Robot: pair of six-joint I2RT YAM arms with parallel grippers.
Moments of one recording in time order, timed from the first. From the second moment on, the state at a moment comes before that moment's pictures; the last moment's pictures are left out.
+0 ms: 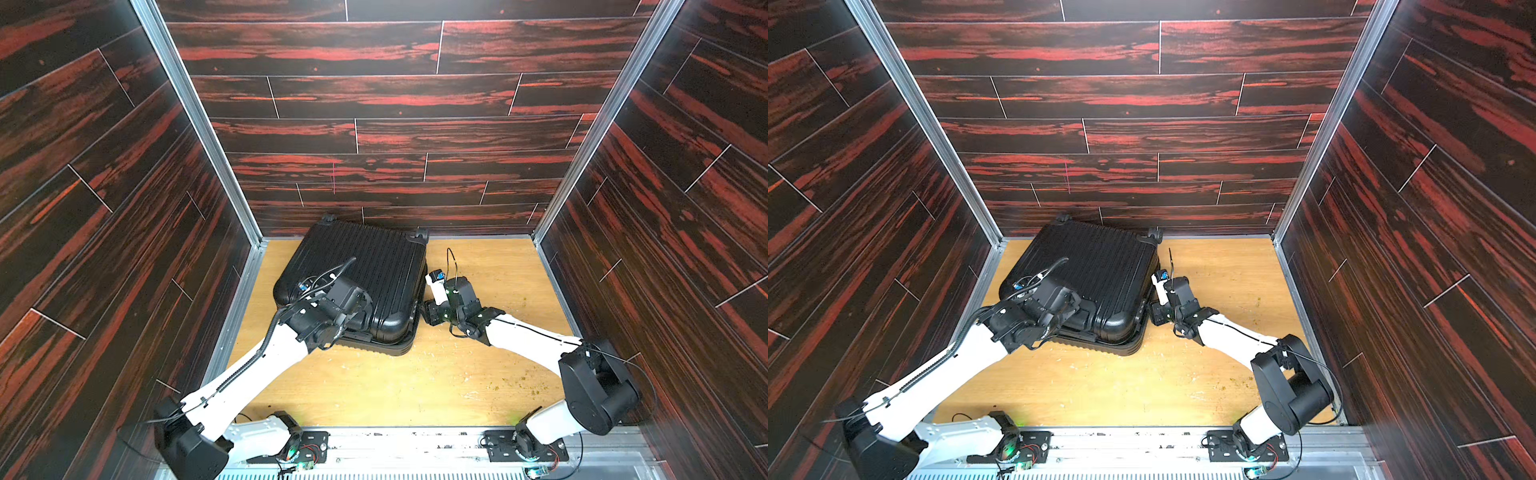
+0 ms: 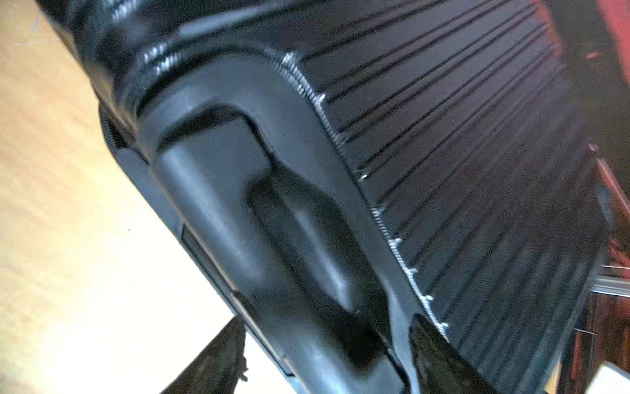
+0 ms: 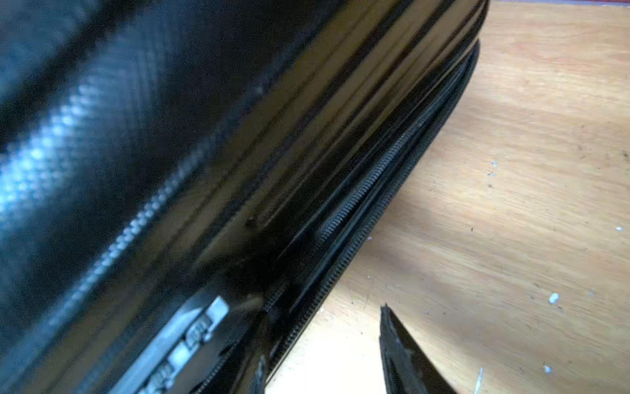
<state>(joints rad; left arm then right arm) -0.66 1.23 1.15 -0.93 -0.45 -1.36 0.61 1.54 0.88 -0.02 -0.06 0.21</state>
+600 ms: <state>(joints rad) -0.62 1.27 1.07 -0.89 -0.40 -1.47 0.58 1.31 0.91 -0.08 0.05 0.17</state>
